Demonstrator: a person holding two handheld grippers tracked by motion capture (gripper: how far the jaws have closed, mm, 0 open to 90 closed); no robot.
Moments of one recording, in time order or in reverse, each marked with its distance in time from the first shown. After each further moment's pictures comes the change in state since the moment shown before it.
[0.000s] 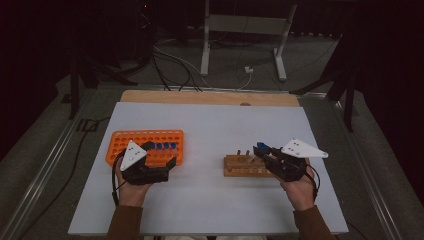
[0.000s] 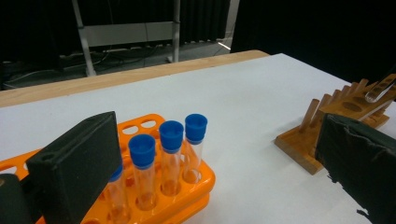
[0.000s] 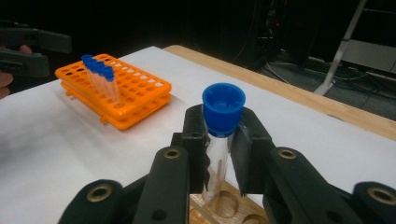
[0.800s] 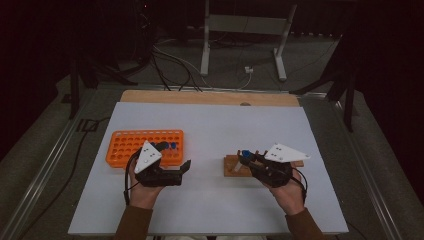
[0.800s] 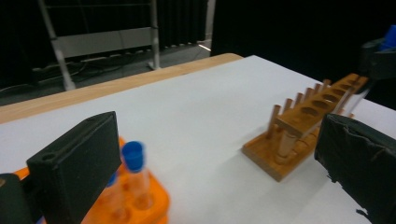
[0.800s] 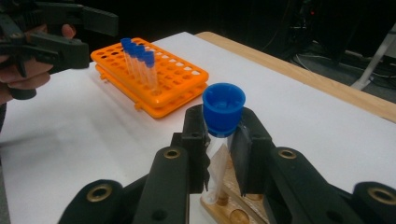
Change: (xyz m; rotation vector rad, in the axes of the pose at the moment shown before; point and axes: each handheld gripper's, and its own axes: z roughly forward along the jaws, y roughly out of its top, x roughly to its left) left arm -0.037 0.012 0.013 -0.004 -0.086 0.066; right arm 0.029 0.000 0.017 0.057 0.103 -0.035
